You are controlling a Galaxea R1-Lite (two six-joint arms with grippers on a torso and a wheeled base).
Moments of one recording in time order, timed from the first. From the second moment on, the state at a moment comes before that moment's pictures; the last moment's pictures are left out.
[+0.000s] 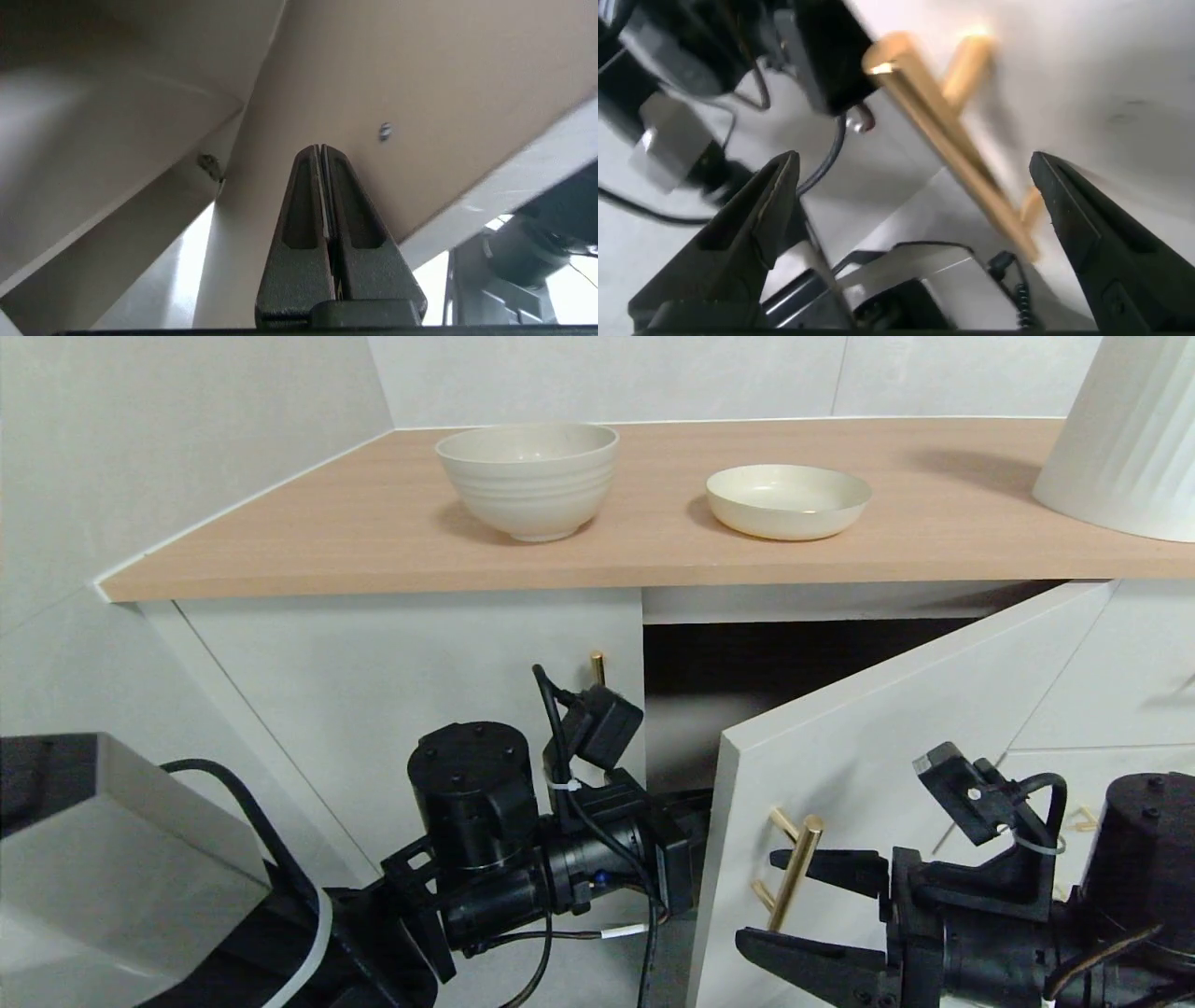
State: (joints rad) left arm -0.79 1.97 -0.67 -1.27 -0.42 -0.29; right arm 0.70 1.57 -0.31 -1.12 0.40 0.31
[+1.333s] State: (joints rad) left arm -0.82 2.09 -0.92 -1.07 -0.42 -0.30; right arm 0.65 1.29 -0.18 -1.12 0.37 0.31
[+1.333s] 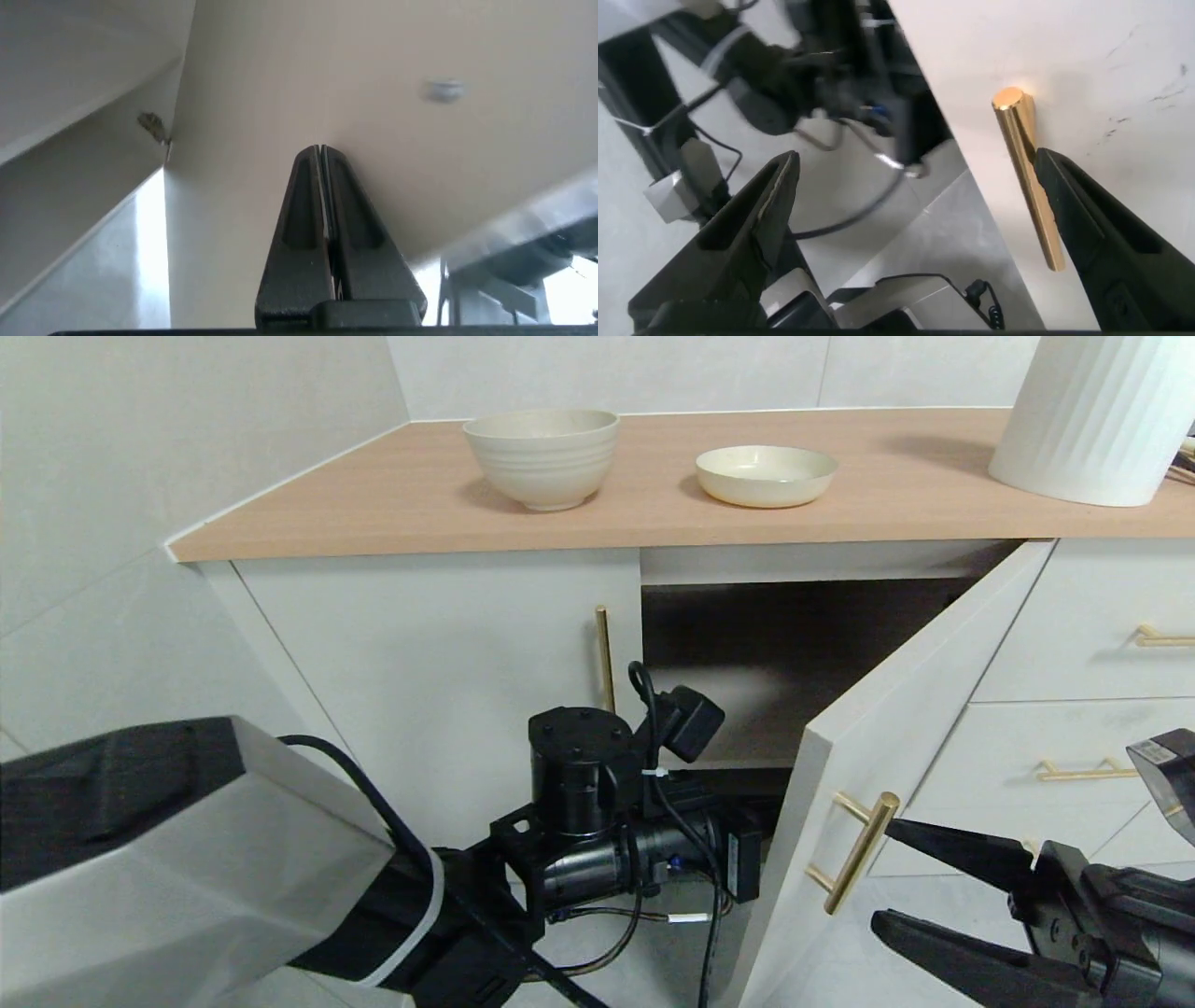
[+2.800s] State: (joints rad) left arm -0.94 2.18 -1.12 -0.99 -0.39 -0.32; right arm 0.70 1.14 -0.16 -1.12 0.53 0.31
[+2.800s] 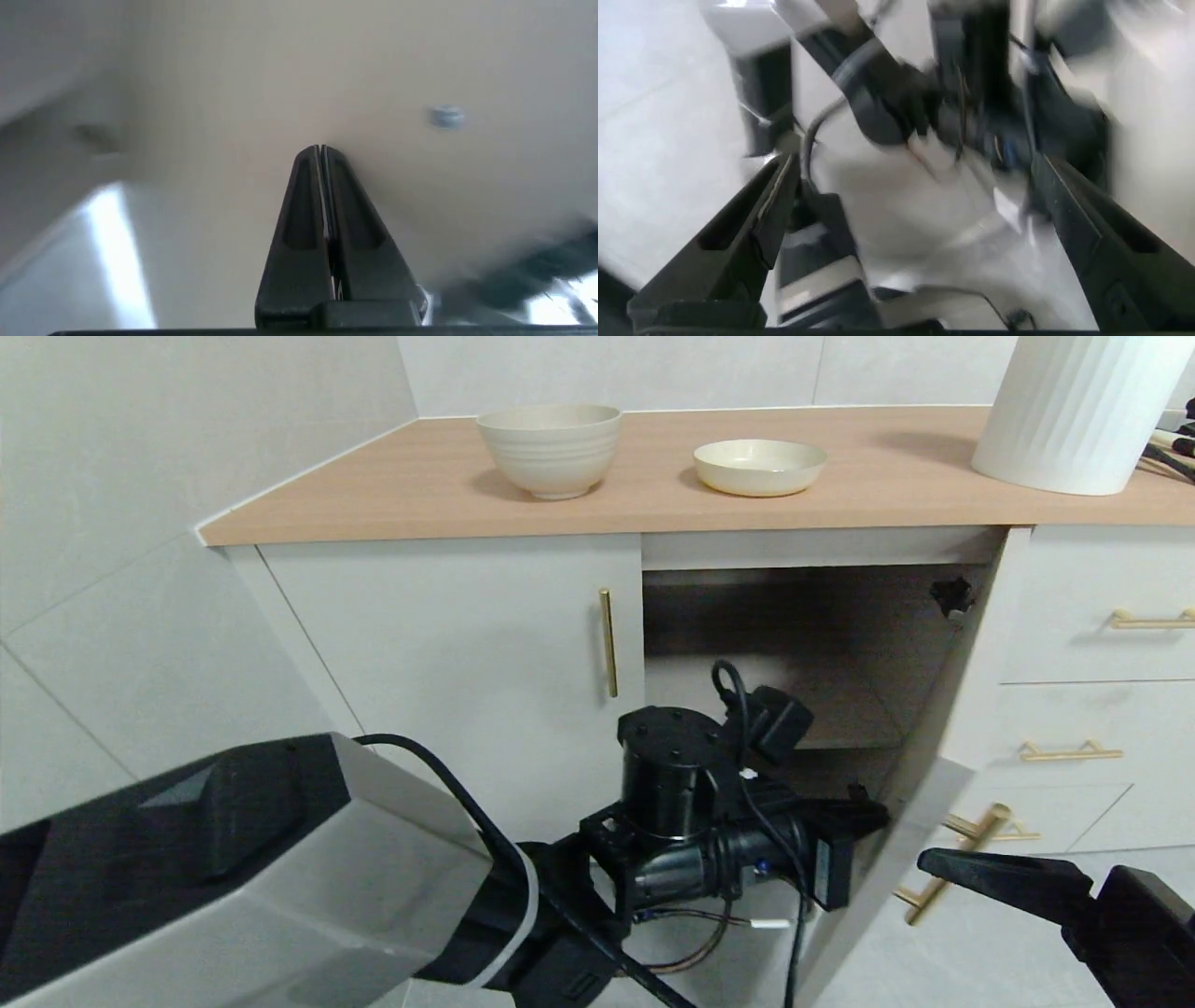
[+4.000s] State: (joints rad) left arm -0.57 1.63 -0.82 -0.63 -0.32 -0.31; right arm 0.65 1.37 -0.40 -1.03 0.47 0.30
